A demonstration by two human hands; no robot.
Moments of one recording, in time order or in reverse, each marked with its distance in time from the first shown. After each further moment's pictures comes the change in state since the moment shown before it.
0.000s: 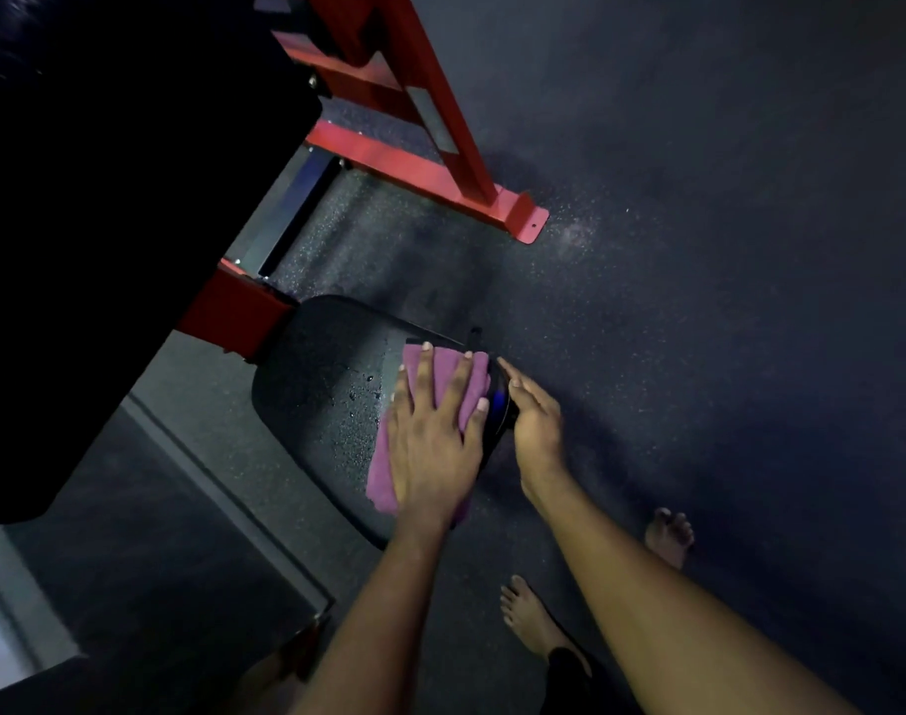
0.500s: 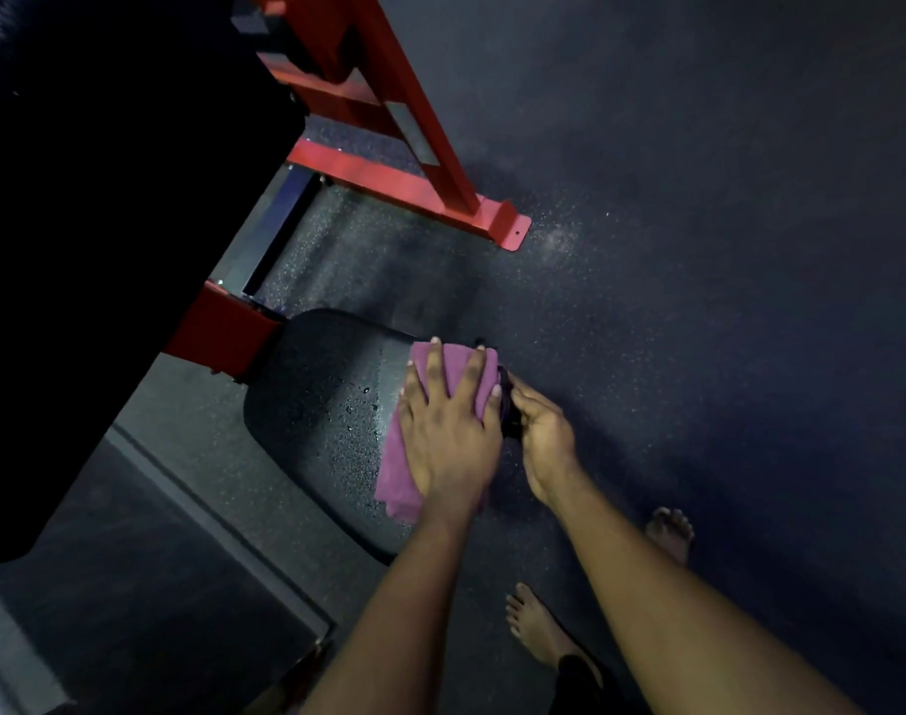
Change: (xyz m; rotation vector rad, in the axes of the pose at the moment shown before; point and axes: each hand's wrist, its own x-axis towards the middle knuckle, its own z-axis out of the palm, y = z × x) left_hand 0.017 0.017 0.006 0.029 0.030 0.007; right_hand 0.007 0.007 -0.012 0.215 -0.133 0.102
